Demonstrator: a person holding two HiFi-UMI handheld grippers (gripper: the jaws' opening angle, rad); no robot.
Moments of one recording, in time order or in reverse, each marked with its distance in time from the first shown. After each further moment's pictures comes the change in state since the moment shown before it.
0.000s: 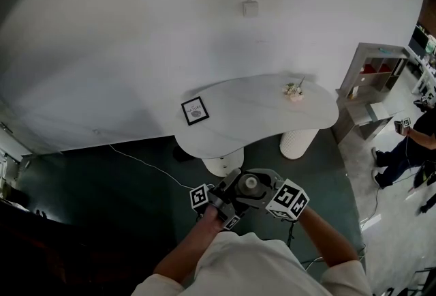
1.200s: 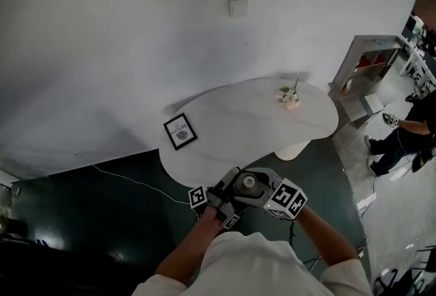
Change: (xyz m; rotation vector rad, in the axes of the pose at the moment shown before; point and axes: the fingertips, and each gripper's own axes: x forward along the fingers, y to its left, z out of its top) left arm -0.012 0.100 0.195 -0.132 -0.035 0.012; right arm 0.083 -0.193 0.010 0.094 0.046 -0.109
